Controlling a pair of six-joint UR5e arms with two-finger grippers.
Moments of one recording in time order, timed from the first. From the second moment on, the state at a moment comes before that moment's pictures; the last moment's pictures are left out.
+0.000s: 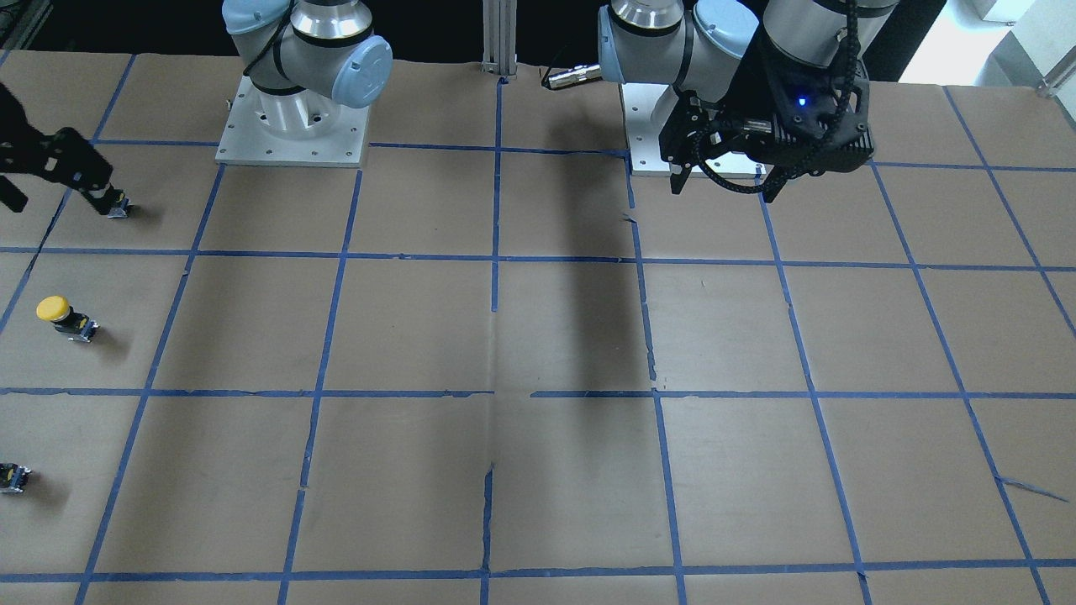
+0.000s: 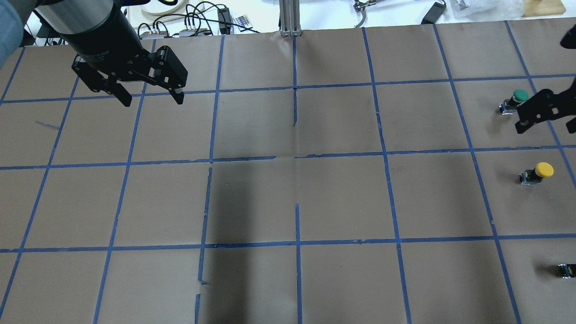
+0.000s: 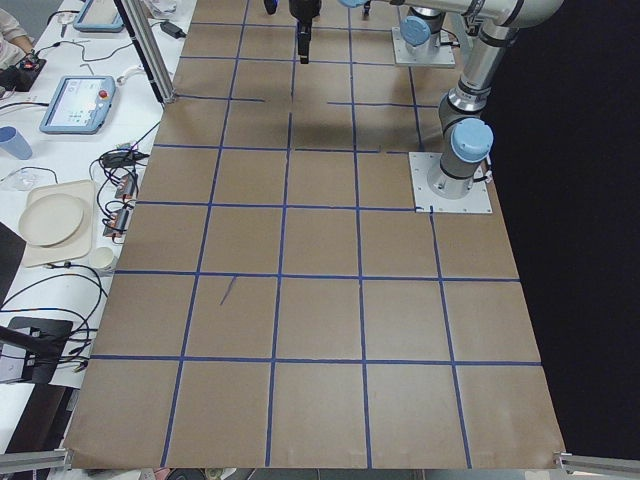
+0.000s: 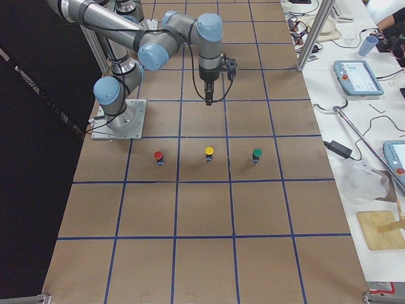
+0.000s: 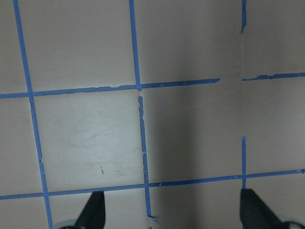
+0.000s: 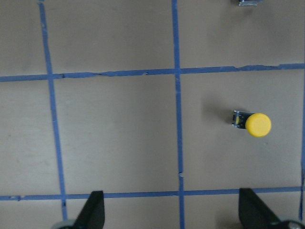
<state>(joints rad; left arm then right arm) -1.58 -1.58 -1.45 -1.70 1.52 0.03 1.15 -1.72 1.80 -1.67 -1.54 -0.39</state>
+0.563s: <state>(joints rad) -1.57 -1.59 -1.43 -1.72 1.52 0.03 1.50 -1.78 1.76 -1.52 -1.55 -0.05</state>
